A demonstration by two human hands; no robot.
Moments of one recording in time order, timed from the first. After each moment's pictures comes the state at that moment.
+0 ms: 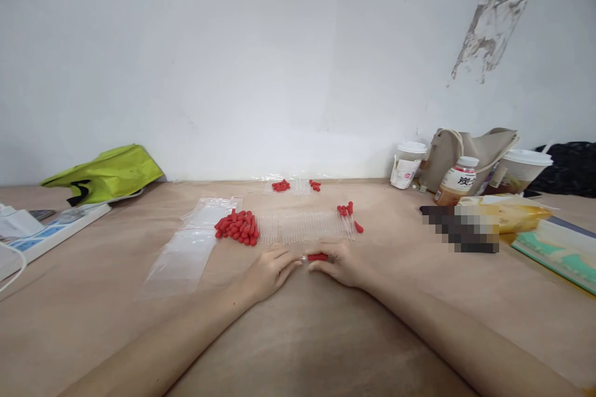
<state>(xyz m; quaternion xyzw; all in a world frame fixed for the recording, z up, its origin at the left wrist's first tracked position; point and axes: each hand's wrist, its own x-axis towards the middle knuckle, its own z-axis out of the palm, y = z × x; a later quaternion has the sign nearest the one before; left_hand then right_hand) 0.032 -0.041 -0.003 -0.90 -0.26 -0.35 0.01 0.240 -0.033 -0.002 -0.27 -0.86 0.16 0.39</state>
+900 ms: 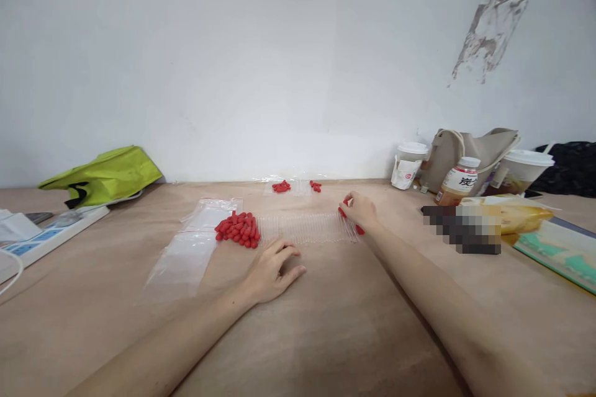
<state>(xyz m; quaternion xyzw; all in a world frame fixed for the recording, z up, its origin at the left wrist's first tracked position) 0.032 -0.048 0.010 -0.88 -0.35 -0.32 -0.02 0.293 0.083 0.014 -0.69 -0.63 0.01 0.35</state>
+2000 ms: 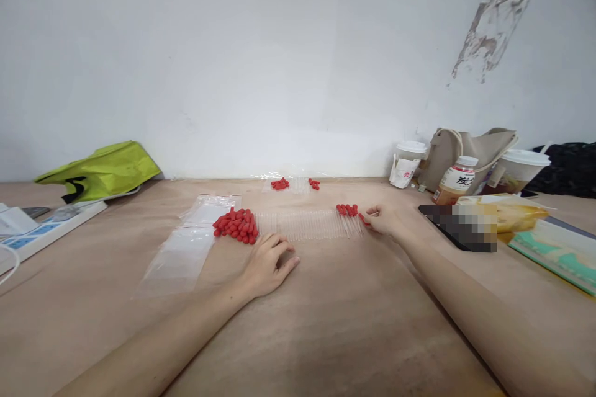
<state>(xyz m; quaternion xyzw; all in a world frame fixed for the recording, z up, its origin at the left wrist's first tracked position) 0.033 -0.045 0.008 -0.87 -0.40 -0.30 0.01 0.346 0.042 0.011 -0.71 -0.60 0.17 0.34</state>
